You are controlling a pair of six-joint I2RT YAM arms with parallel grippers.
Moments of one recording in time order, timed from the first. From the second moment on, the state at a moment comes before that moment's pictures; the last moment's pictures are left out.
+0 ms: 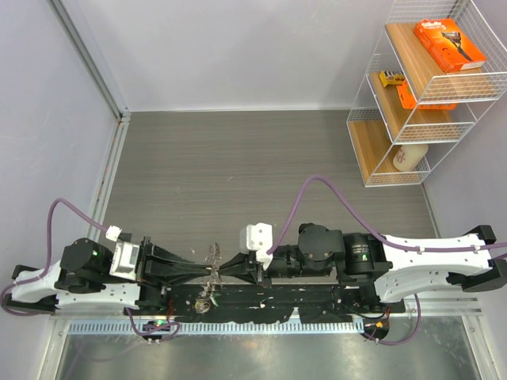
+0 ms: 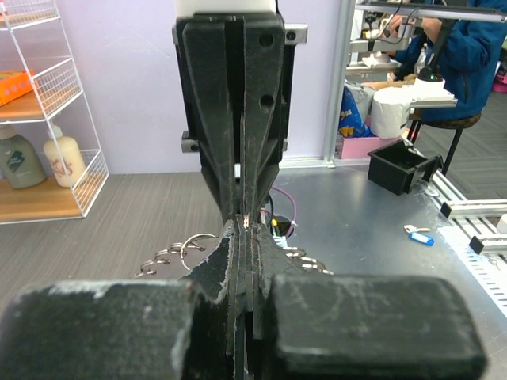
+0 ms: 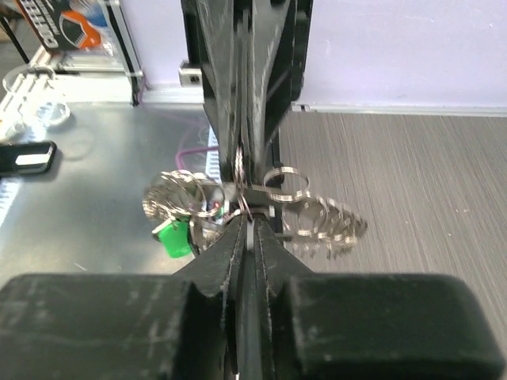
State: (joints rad) left arm -1.55 0.23 0.76 -0.25 0.06 0.00; right arm 1.58 1.10 1.17 -0.15 0.02 -0.02
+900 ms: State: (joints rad) left arm -1.55 0.22 0.76 -0.15 0.07 0.00; right arm 1.61 1.15 1.43 -0.39 0.07 -0.12
